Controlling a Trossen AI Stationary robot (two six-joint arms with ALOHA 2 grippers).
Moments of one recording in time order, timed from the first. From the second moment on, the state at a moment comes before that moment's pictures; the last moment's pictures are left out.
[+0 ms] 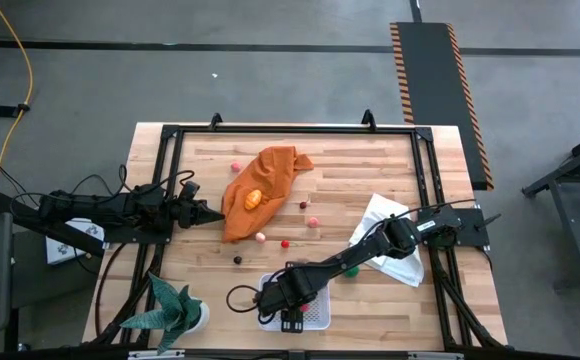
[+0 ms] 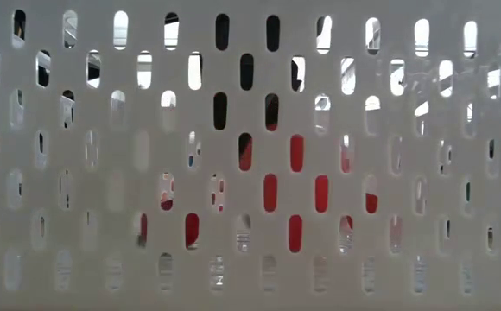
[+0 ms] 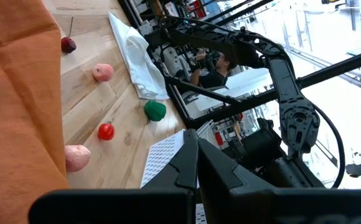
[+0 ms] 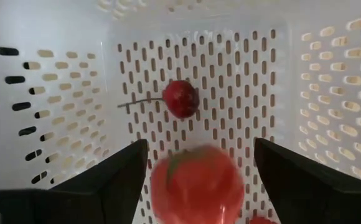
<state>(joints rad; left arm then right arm) 0.10 0.11 0.01 0.03 0.09 -1.12 0.45 2.50 2.34 -1.20 -0.06 0.49</state>
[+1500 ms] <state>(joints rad) 0.10 0.11 0.01 0.03 0.09 -1.12 0.45 2.45 2.36 -1.16 -0.06 0.49</state>
